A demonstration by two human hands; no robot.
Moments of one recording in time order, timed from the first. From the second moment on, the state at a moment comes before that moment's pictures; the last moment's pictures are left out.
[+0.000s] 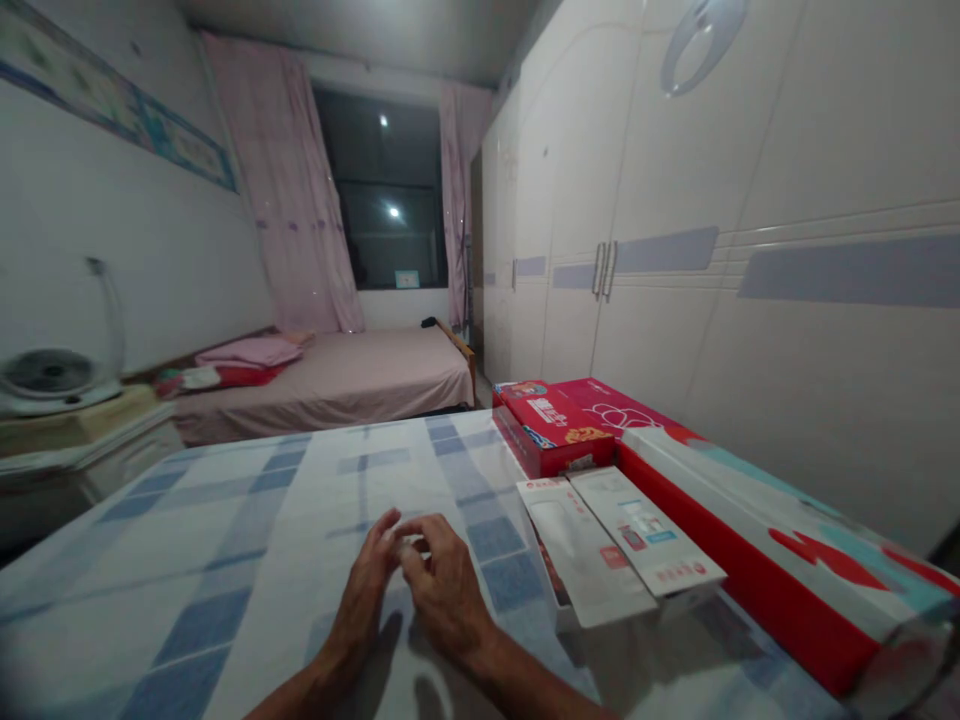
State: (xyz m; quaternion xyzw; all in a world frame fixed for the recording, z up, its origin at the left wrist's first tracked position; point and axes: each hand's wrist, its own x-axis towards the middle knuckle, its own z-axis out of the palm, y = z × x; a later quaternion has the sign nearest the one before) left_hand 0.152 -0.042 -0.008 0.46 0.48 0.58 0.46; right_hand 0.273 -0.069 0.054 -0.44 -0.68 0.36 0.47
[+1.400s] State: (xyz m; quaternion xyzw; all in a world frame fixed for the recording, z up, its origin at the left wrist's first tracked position) left_hand 0.155 -0.021 -0.021 0.58 0.50 0.51 0.38; right_hand 0.257 -0.010 -0.022 -0.44 -0.74 0.25 0.45
